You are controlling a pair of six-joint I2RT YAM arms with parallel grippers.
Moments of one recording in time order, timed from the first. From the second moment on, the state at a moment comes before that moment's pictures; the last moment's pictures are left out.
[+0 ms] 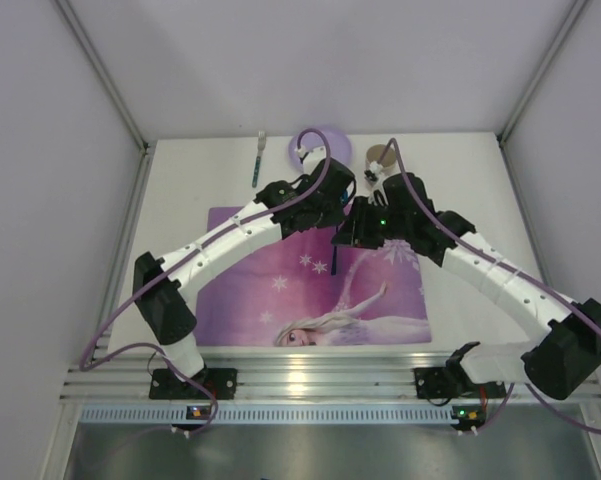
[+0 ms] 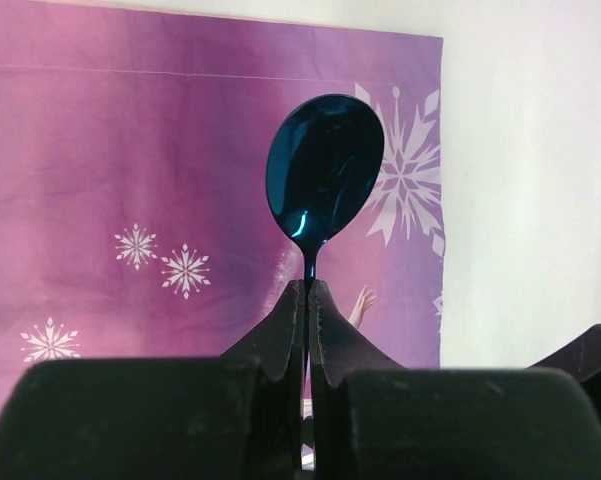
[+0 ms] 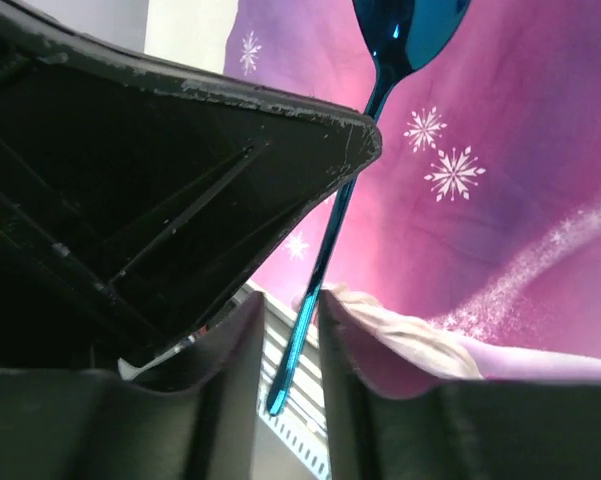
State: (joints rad) left arm -0.89 1.74 1.74 -0.79 -0.36 -0.86; right arm 0.62 1.27 1.12 -0.48 -0.33 0.69
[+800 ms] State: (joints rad) left arm -0.89 1.74 1.74 -0.79 -0.36 -0.84; right arm 0.65 1.31 1.10 -0.54 -0.22 0.69
